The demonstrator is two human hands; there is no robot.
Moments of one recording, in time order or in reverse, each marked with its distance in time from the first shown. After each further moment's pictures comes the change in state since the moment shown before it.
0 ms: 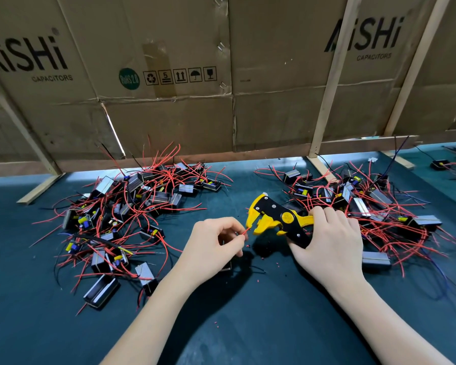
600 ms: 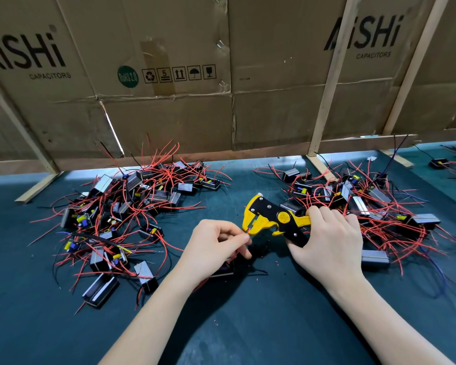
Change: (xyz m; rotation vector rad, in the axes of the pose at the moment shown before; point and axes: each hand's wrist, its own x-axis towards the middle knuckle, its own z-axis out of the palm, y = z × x) left_hand 0.001 0.000 0.003 -0.287 -0.088 -0.197; right_hand 0.000 -0.002 -0.004 -0.026 0.059 -0.067
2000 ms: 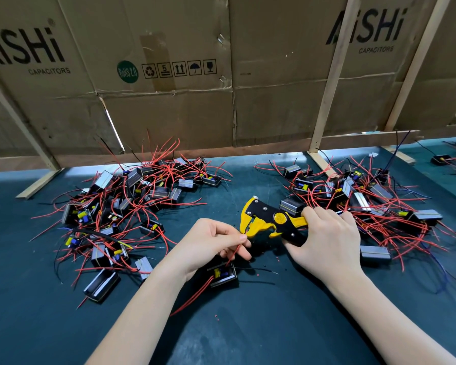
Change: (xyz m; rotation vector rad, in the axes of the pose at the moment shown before) left_hand 0.003 -0.004 -0.014 -0.136 -0.193 -0.117; right_hand -0.003 -0.002 0.003 0.042 -0.057 -0.039
